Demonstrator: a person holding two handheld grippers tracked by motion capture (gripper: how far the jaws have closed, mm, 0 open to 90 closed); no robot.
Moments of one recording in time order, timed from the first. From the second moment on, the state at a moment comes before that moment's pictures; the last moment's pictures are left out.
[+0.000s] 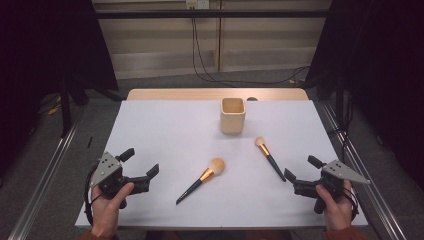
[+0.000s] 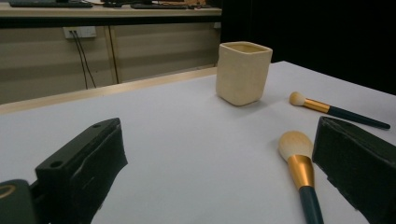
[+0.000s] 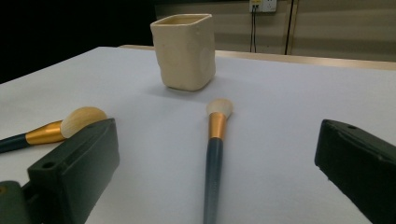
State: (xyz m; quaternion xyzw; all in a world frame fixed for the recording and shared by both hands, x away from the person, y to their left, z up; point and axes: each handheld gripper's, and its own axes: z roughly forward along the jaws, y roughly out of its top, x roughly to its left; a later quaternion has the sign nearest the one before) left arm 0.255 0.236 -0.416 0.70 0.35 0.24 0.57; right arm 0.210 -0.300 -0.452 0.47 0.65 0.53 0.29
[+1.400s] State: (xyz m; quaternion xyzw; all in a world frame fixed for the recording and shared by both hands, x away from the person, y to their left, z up) left arm 0.298 0.168 -0.409 0.74 0.28 0.20 0.57; right arm 0.210 -0.299 -0.451 0.47 0.65 0.53 0.29
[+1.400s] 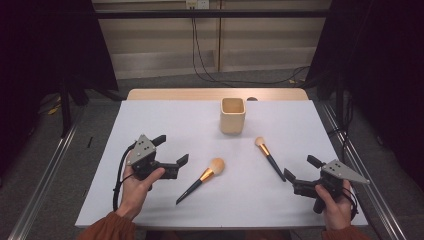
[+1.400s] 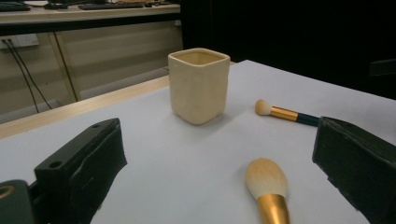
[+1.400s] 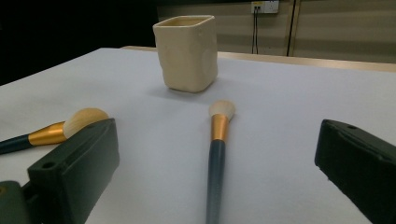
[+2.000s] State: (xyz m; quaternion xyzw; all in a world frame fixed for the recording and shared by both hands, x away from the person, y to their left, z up) left arm 0.318 0.132 -0.410 0.76 0.26 0.19 0.57; right arm 0.210 -0.299 -0.451 0.47 0.65 0.53 0.28
